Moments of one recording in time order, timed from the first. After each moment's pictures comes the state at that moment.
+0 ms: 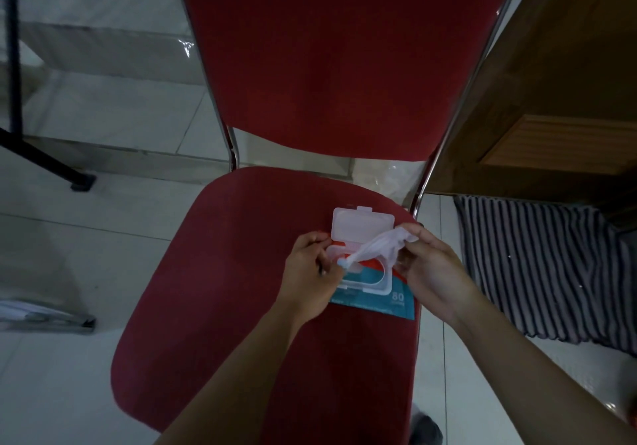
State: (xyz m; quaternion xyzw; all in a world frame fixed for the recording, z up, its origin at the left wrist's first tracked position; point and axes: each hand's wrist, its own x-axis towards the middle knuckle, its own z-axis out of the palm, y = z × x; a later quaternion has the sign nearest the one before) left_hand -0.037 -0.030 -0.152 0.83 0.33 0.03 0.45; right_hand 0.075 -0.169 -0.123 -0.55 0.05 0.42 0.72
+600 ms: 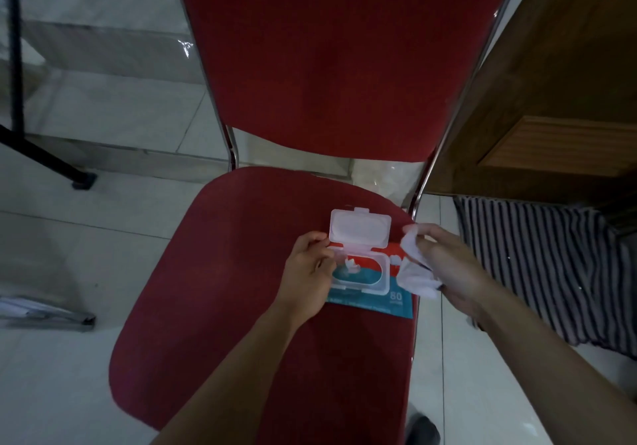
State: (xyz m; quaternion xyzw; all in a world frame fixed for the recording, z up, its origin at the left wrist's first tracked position) left_hand -0.035 -0.034 -0.152 0.79 0.33 0.06 0.51; right_hand 0.096 -0.180 -0.118 -0.74 0.01 0.40 0.54
